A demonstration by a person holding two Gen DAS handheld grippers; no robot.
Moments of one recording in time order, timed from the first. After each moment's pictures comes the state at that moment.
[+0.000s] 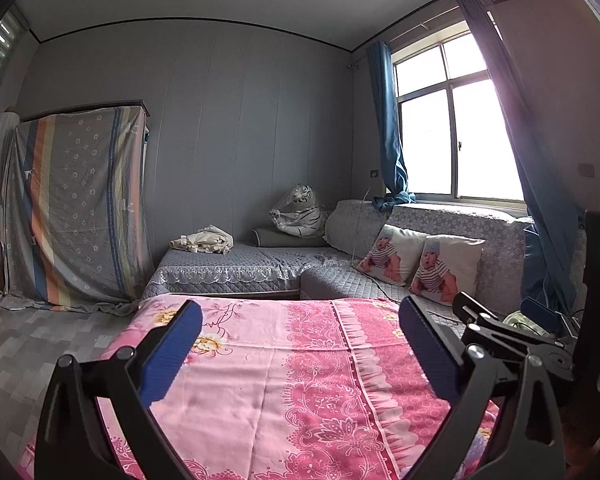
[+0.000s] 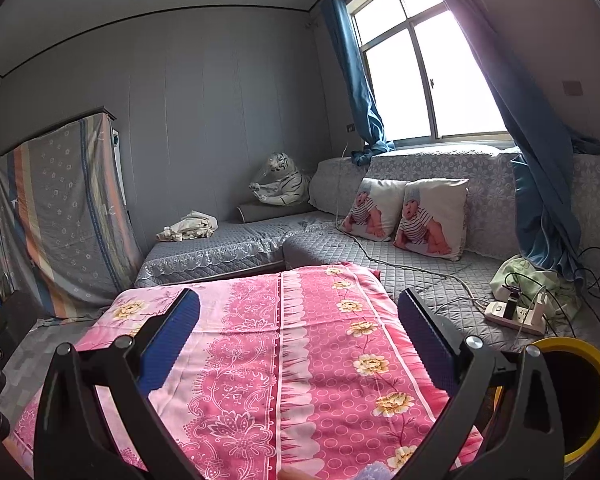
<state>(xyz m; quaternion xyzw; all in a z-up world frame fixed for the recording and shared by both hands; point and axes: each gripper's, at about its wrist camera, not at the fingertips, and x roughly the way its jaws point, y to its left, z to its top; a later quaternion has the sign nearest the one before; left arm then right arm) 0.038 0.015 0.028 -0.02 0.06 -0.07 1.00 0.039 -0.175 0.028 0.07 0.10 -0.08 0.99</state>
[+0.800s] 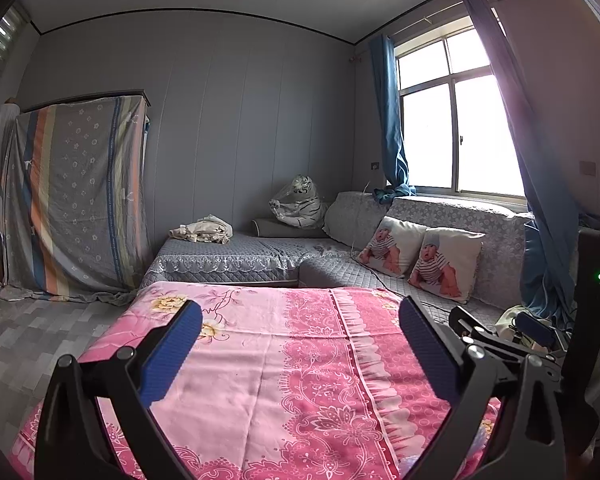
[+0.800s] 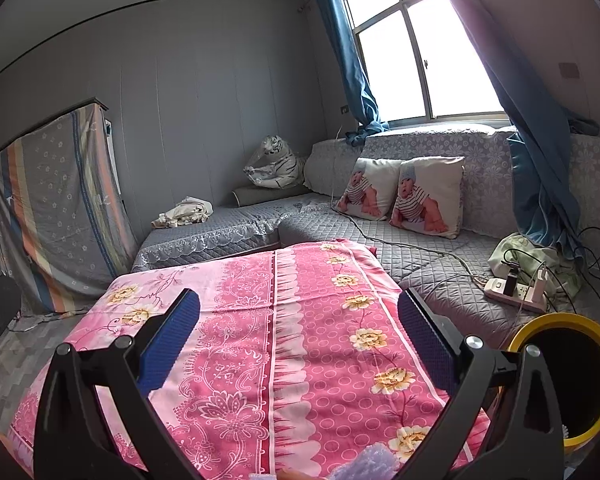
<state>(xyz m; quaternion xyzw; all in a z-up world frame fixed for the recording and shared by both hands) 0.041 0.012 0.013 -0.03 0.08 -0.07 0.99 0.046 -0.181 0.001 0.08 0.13 -0.08 0.98</state>
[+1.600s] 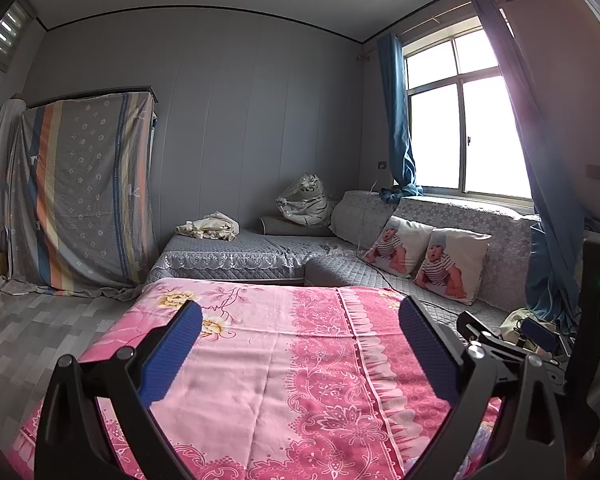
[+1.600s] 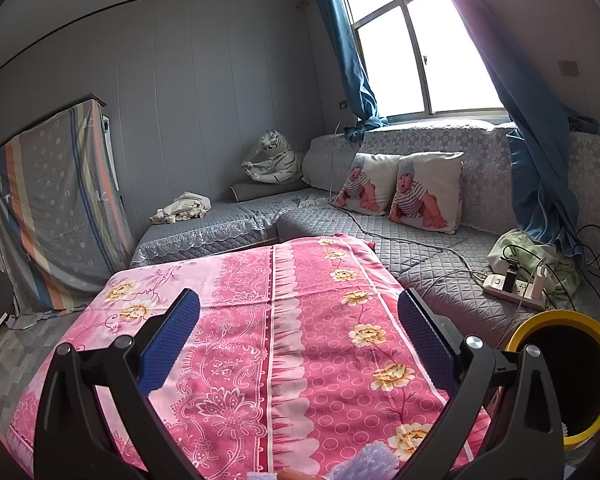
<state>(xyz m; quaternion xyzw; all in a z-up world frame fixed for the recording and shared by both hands) 0.043 0.017 0.012 -0.03 0.08 -0.06 0.99 0.048 -0.182 -0.003 0.08 0.14 -0.09 0.98</state>
